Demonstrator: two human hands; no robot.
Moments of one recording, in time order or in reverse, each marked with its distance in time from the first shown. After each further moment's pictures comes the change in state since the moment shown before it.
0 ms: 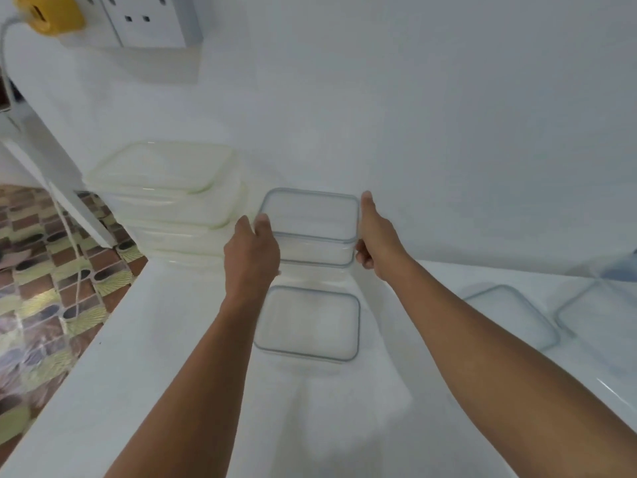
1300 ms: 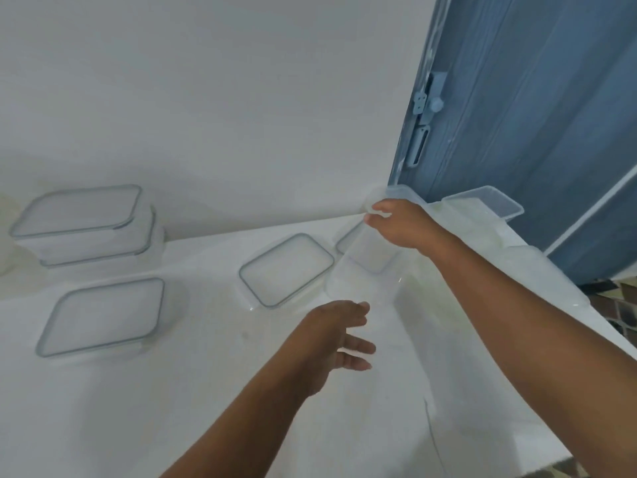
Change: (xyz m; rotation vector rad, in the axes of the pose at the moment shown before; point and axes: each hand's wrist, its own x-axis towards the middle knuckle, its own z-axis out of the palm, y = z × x) left_hand -0.351 0.089 0.164 -0.425 -1.175 -0.405; right_hand -0.092 0.093 -0.380 -0.684 0.233 -0.183
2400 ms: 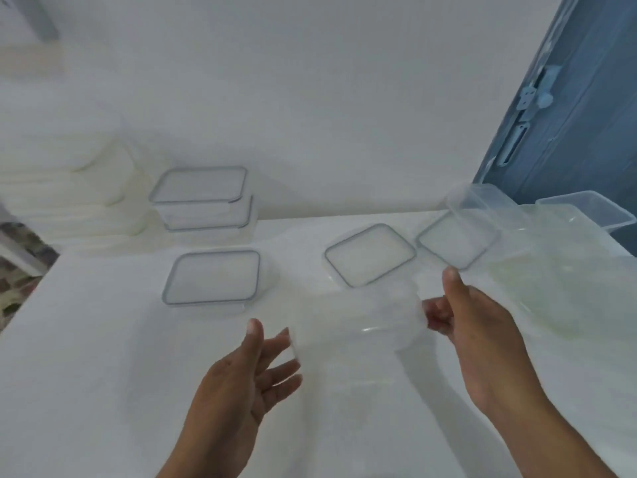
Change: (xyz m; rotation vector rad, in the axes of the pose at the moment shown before) left_hand -0.139 -0.044 -0.147 -0.353 0.456 0.233; right_hand -0.190 -0.062 0.093 0.851 0.179 0.248
